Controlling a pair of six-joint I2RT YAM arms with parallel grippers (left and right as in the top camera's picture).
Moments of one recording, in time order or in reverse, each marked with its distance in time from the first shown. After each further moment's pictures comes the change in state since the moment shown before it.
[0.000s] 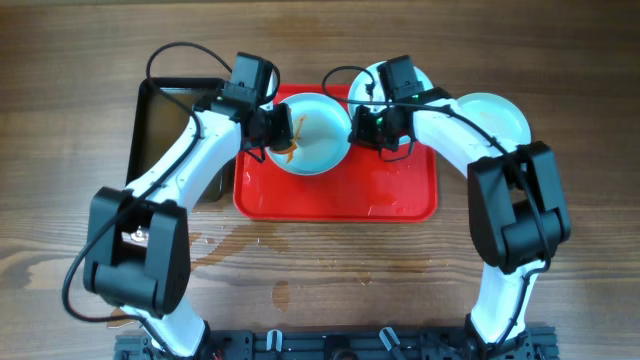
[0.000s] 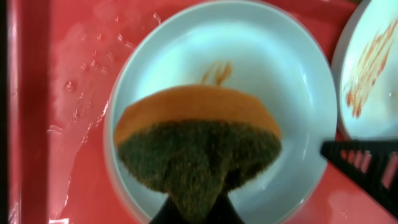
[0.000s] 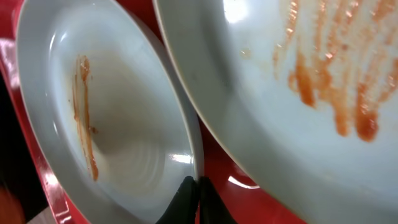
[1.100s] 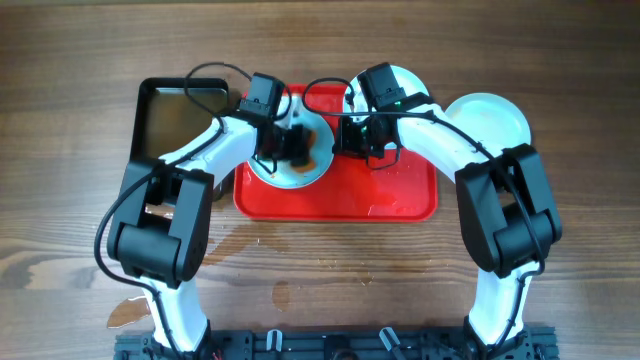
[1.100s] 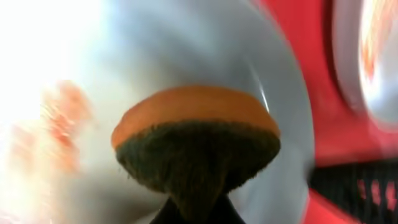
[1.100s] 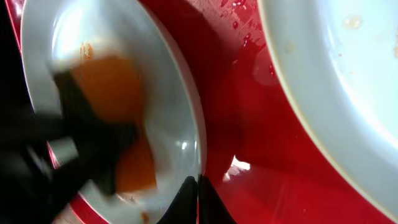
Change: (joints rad) left arm -0.017 0.156 -0.050 0.163 0.183 0.110; right arm 0.065 0.000 0.000 -0.024 -0.040 -0.024
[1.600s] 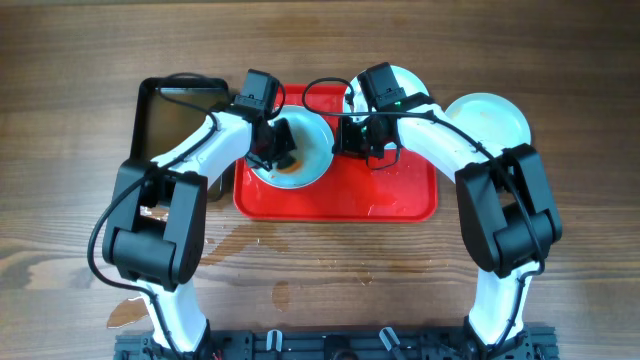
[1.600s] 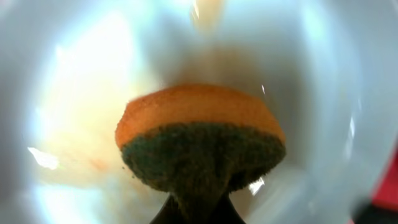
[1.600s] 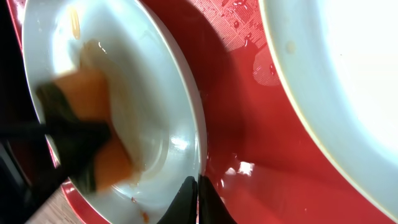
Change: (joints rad) left arm 0.017 -0.018 0.030 -0.187 -0.116 -0.302; right arm 0.000 0.000 0.000 0.000 -0.003 0.000
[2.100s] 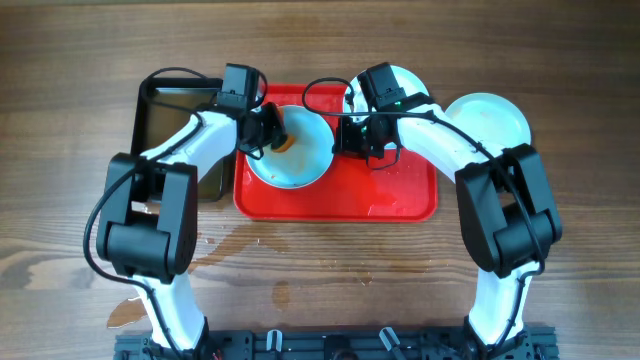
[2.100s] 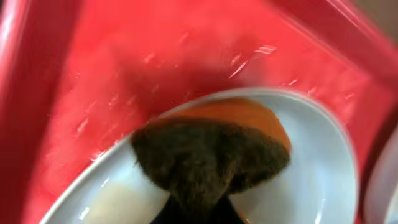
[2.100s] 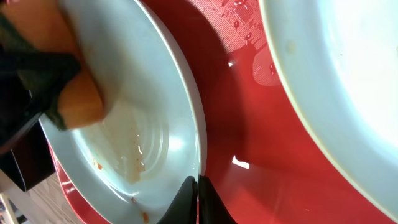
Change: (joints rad) left arm 0.081 0.023 -0.016 0.200 -0.017 -0.005; right arm 0.000 0.000 0.000 0.000 0.000 0.000
